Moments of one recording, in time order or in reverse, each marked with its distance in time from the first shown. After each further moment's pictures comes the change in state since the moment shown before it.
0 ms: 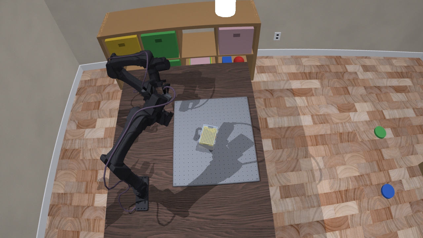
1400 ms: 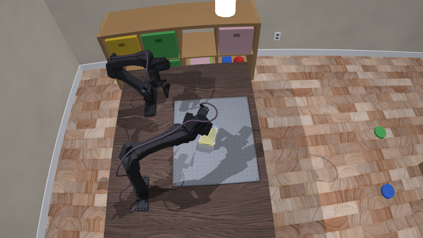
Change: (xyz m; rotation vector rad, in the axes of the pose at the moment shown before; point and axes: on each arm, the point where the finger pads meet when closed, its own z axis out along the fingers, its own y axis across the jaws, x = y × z) left arm 0.001 0.001 0.000 -0.005 0.004 0.001; right arm -0.033 -0.190 0.108 0.068 -0.243 -0.096
